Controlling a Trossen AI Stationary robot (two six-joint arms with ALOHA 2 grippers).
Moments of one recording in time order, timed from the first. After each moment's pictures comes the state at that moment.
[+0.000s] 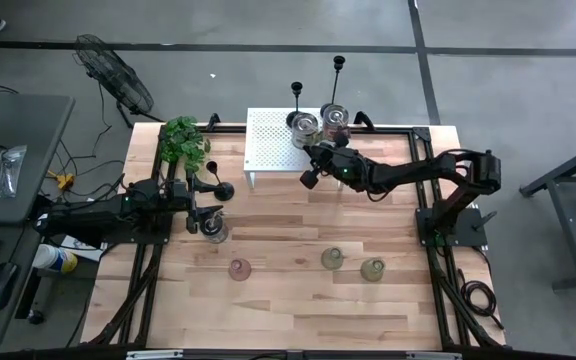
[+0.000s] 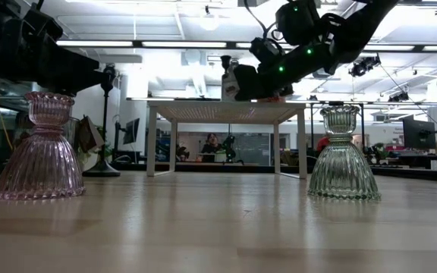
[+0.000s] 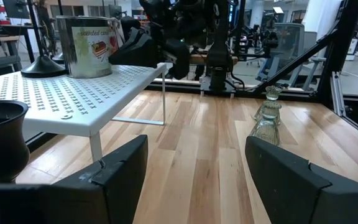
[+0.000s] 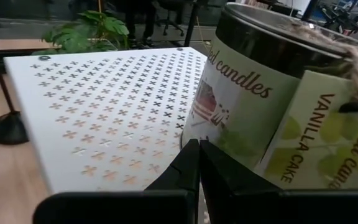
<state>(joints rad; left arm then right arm) 0.11 0.03 0.01 0.02 -0.04 -0.03 -0.26 1.63 0.81 0.57 0.46 -0.08</state>
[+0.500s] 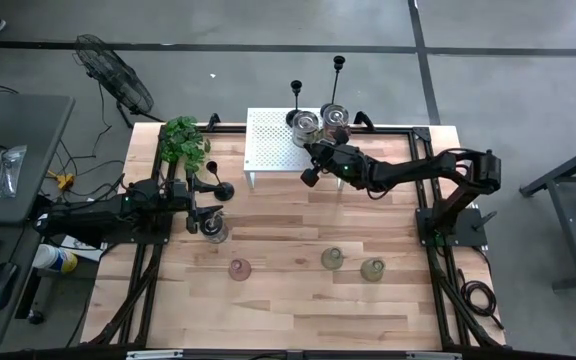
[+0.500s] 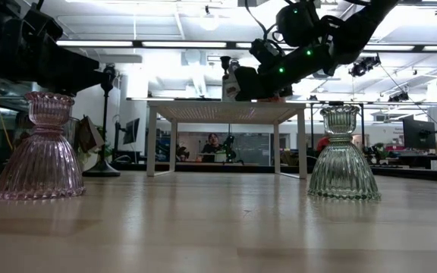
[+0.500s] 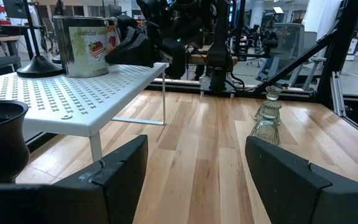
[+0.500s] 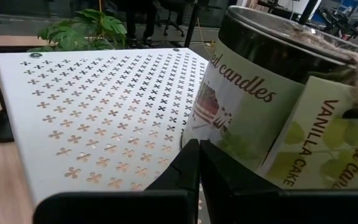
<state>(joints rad) 0.11 0.03 0.01 0.02 -0.04 -0.03 -0.28 1.63 0.81 0.58 0.44 -0.11</state>
